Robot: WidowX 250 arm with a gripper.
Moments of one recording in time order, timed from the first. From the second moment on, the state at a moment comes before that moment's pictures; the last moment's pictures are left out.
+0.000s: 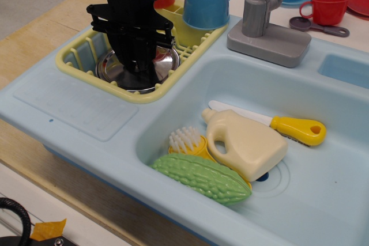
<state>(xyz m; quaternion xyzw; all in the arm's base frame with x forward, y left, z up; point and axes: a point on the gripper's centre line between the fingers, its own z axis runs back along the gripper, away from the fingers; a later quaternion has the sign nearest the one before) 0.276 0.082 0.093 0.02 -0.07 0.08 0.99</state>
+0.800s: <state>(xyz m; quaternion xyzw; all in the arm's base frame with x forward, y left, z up) 0.244 0.069 0.139 0.07 -0.08 0.13 0.99</state>
